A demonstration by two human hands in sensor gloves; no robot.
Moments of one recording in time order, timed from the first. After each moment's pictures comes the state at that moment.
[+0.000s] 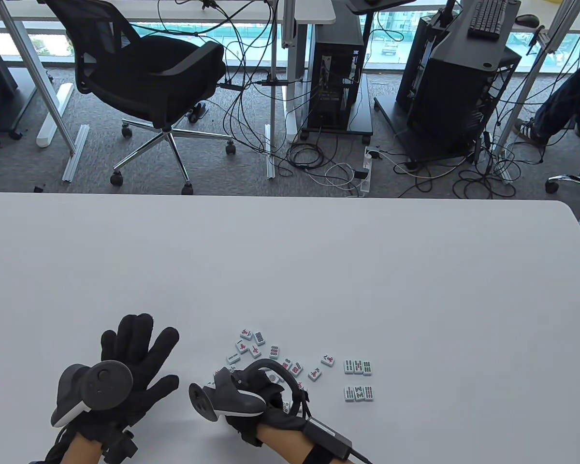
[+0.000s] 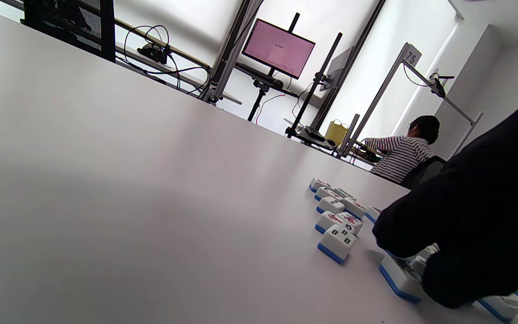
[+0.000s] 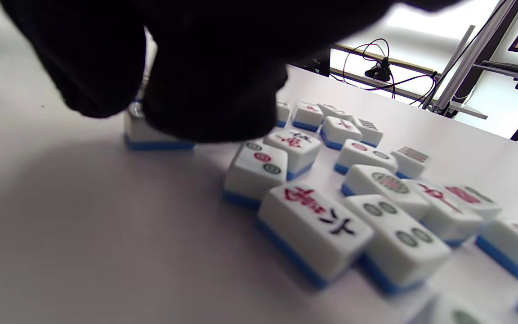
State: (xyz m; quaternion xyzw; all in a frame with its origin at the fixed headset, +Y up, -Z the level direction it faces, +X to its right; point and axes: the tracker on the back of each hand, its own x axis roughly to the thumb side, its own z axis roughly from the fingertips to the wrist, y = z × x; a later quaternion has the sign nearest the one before) left_hand -0.294 -0.737 -0.231 -0.01 -0.15 0.22 0.96; right_hand -0.088 -0.753 -0.242 -0.32 -0.08 -0.93 0.14
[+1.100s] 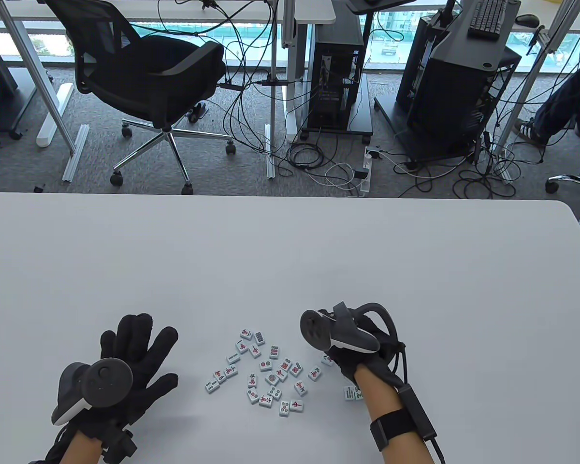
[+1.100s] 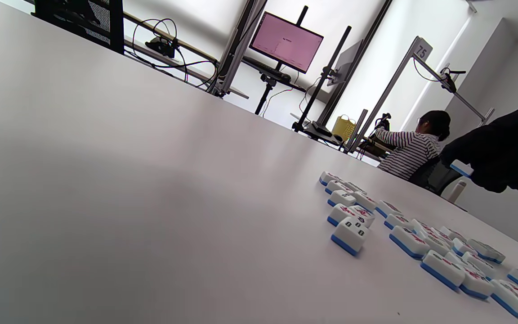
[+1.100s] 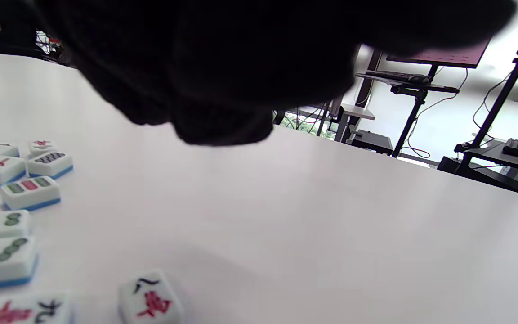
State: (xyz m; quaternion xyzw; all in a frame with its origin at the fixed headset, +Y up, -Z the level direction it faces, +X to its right) left_hand -0.297 -0.741 -0.234 -0.03 -0.14 0.22 0.97; right_hand 0.093 -0.702 -0.343 -0.21 -0.05 -0.97 0.10
